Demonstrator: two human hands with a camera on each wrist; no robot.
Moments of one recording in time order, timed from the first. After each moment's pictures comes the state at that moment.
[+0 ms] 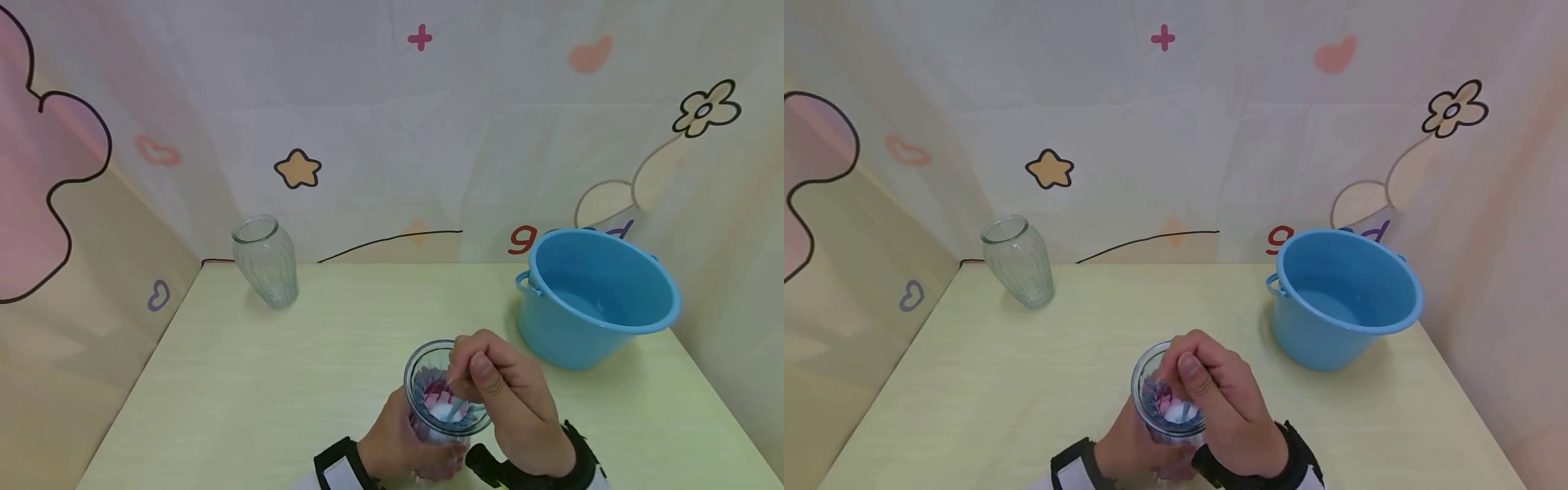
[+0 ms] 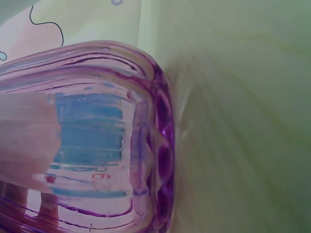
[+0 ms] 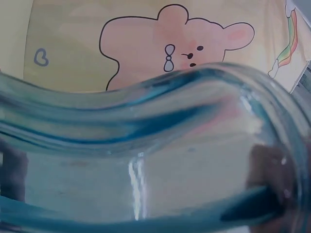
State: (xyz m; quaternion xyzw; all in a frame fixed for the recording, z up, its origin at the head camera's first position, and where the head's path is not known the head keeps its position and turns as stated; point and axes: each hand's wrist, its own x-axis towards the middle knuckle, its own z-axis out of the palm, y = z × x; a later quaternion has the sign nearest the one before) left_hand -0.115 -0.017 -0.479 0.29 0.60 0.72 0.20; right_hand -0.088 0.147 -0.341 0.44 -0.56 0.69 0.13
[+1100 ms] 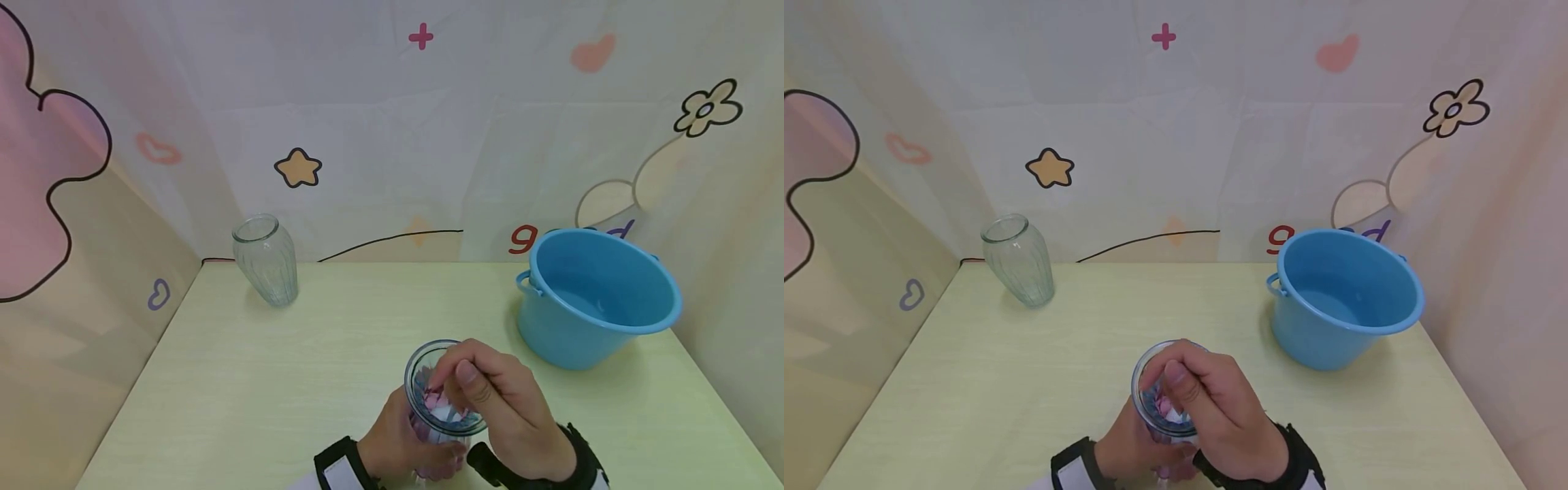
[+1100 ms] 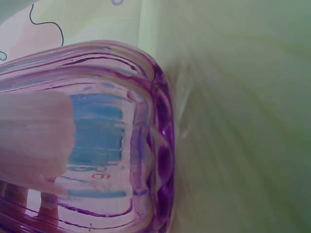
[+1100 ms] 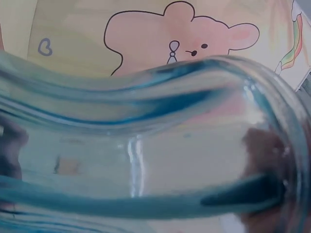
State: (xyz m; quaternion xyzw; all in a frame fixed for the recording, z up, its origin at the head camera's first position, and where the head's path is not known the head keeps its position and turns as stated) left_hand -0.114 -0.017 -0.478 0.30 0.61 0.71 0.18; right_hand -0.084 0.146 -0.341 0.44 -0.64 0.62 0.14
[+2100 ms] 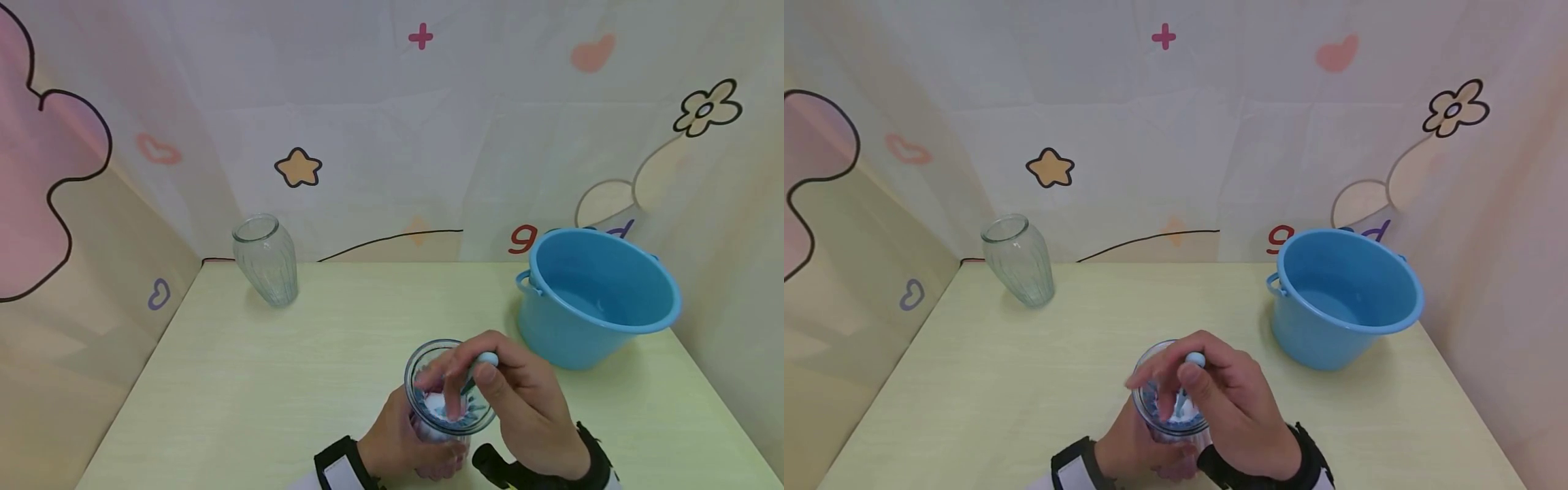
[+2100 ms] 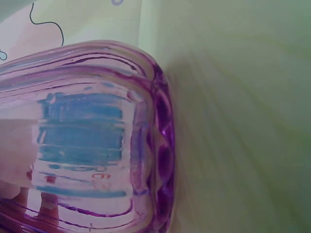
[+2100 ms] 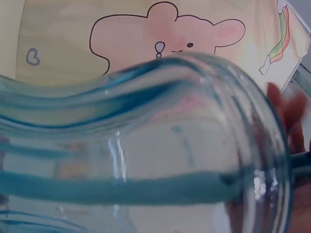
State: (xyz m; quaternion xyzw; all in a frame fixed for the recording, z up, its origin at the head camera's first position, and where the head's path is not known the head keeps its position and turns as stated) left_hand -0.116 -0.019 -0.481 0.32 0.61 0.71 0.18; right_hand -0.084 0.151 -0.335 0.45 -0.56 0.68 0.11
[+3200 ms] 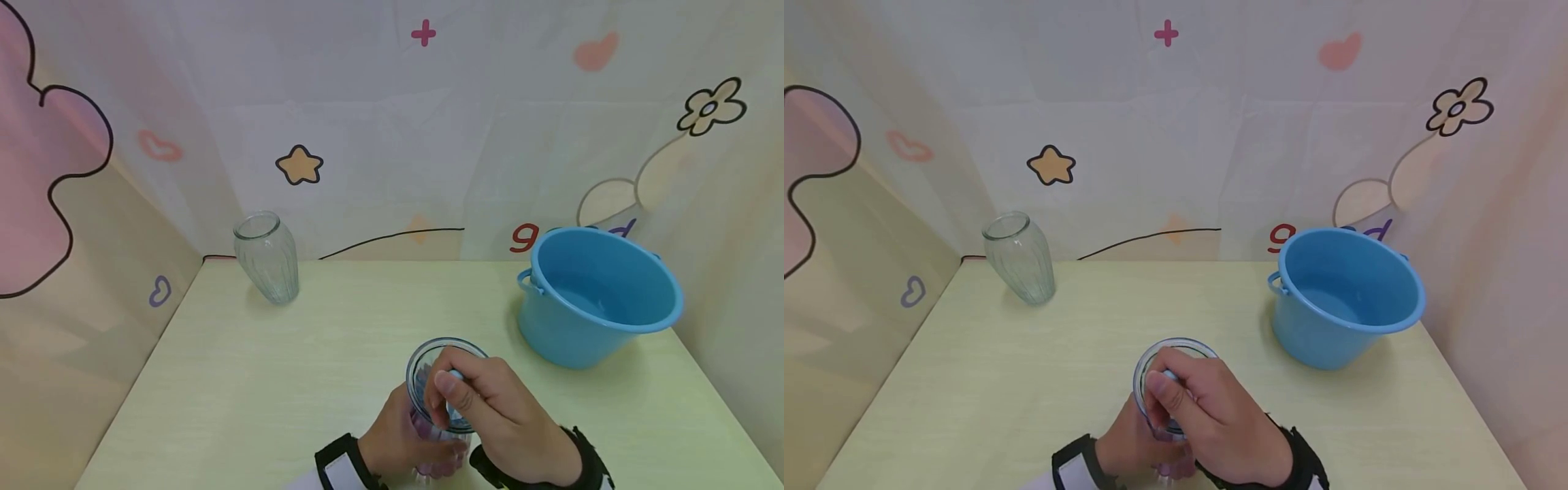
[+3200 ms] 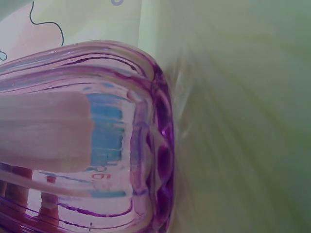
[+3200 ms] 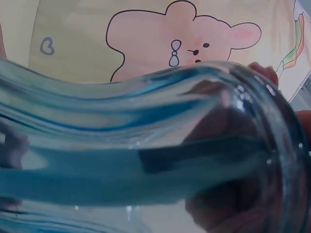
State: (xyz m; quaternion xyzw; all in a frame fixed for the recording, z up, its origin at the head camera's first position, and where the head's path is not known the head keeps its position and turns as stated) left_hand -0.119 -0.017 -0.486 0.35 0.61 0.70 0.14; right_hand -0.080 0.146 -0.328 0.40 -0.71 0.58 0.00
